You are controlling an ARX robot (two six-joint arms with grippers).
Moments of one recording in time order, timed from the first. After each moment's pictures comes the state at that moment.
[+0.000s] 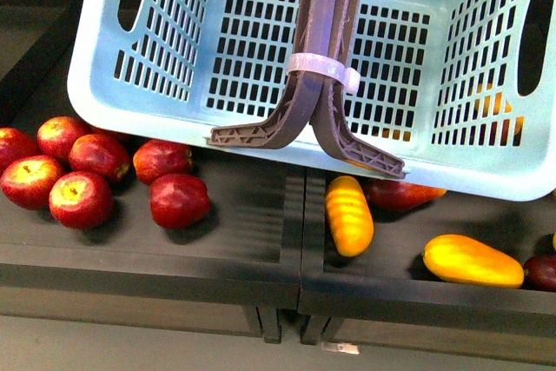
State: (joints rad) left arm -0.49 1.79 1.20 0.07 0.71 -0.31; right arm -0.23 2.05 0.96 0.20 0.19 0.88
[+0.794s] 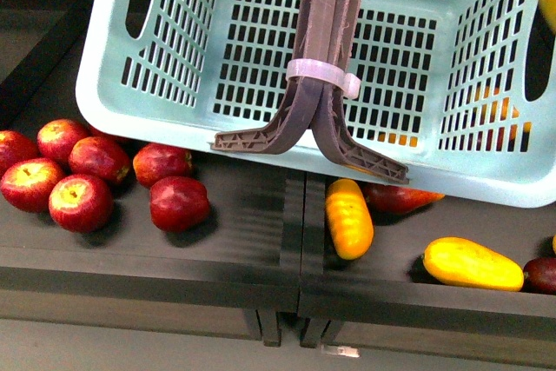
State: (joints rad) left arm -0.49 1.79 1.20 0.07 0.71 -0.31; right arm 0.36 1.22 0.61 0.21 0.22 0.46
